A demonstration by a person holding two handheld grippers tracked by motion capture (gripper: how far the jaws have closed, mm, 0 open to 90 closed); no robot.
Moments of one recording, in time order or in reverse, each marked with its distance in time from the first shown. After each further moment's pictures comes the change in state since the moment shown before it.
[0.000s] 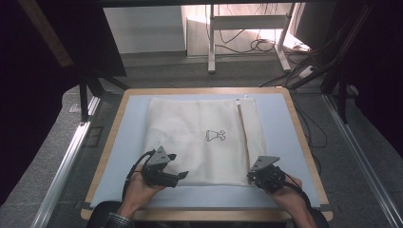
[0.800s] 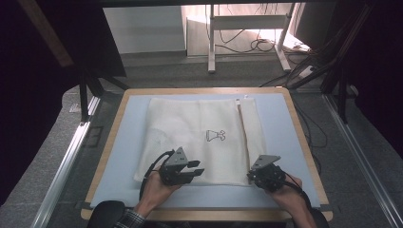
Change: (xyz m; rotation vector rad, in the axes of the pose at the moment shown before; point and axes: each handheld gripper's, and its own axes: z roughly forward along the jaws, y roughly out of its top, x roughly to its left) left arm -0.030 0.028 0.034 -0.015 -0.115 0.055; right arm -0.002 0.000 0.001 -0.007 -0.009 0.027
